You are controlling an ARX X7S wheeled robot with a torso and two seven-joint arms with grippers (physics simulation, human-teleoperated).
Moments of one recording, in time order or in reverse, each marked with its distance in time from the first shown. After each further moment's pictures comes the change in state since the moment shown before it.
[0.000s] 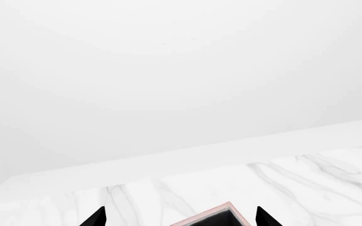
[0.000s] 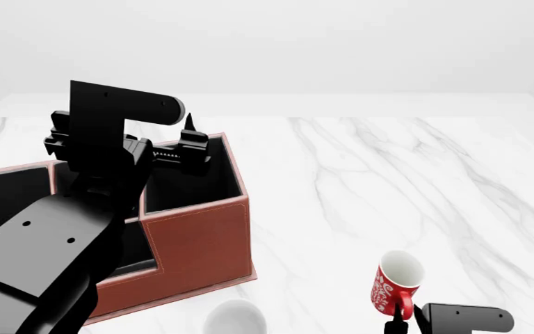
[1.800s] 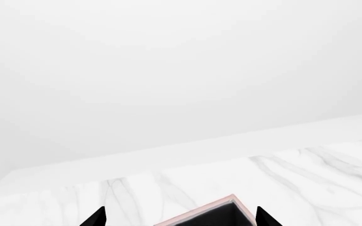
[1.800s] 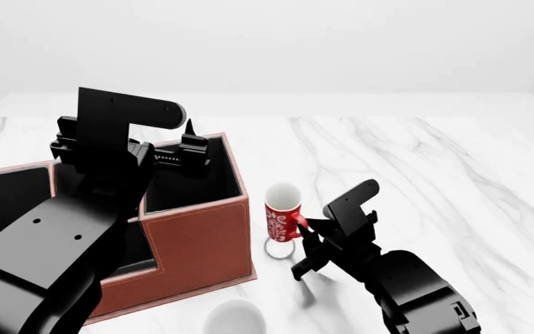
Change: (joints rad) left arm 0.021 -0.030 0.024 -0.072 -0.024 0.080 -0.021; right arm 0.759 0.061 -0.486 0.696 -0.017 -0.192 -0.509
